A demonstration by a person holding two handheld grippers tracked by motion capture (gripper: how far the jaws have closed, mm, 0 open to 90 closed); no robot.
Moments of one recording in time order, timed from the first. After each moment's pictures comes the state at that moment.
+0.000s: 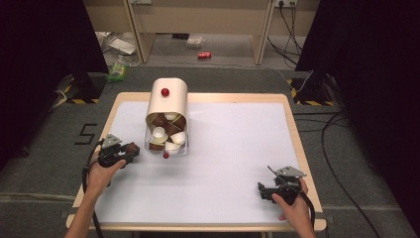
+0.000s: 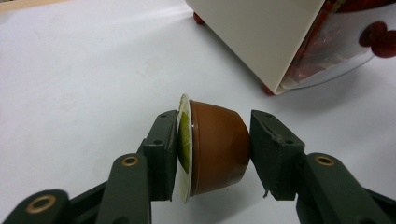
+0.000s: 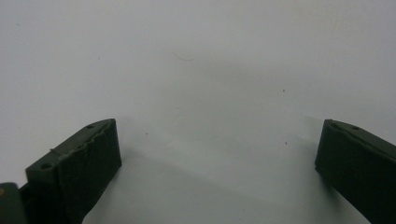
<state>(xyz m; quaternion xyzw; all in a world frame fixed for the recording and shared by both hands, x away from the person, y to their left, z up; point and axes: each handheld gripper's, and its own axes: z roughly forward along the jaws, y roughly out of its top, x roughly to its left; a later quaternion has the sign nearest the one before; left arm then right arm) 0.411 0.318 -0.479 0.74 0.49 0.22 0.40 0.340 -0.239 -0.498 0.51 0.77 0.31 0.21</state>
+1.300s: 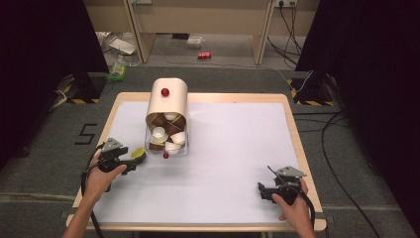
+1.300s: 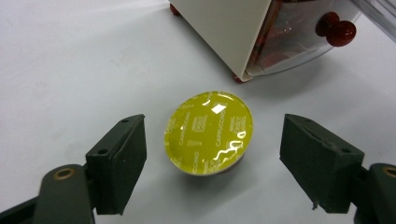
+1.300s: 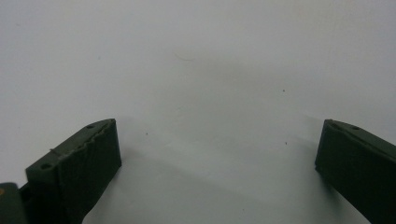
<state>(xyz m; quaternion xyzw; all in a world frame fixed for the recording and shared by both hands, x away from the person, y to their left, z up) 0.392 0.313 -0.474 0.75 0.48 0.20 0.41 0.340 -0.239 -0.498 0.51 0.77 0.31 0.21</state>
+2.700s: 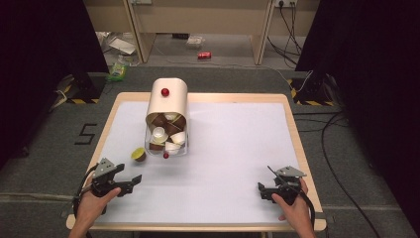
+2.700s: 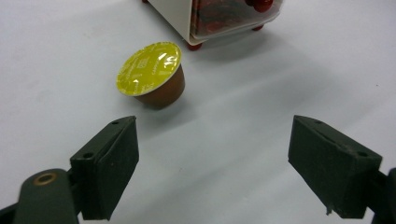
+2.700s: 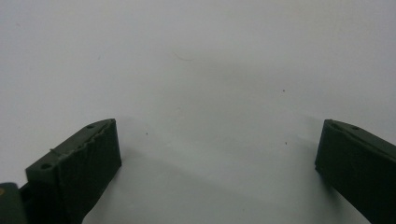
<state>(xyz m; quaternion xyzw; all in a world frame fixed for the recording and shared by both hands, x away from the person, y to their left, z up) 0.324 0.308 -0.480 0.75 0.46 0.20 0.43 0.340 -0.239 -0.498 0.51 0.77 0.31 0.21</state>
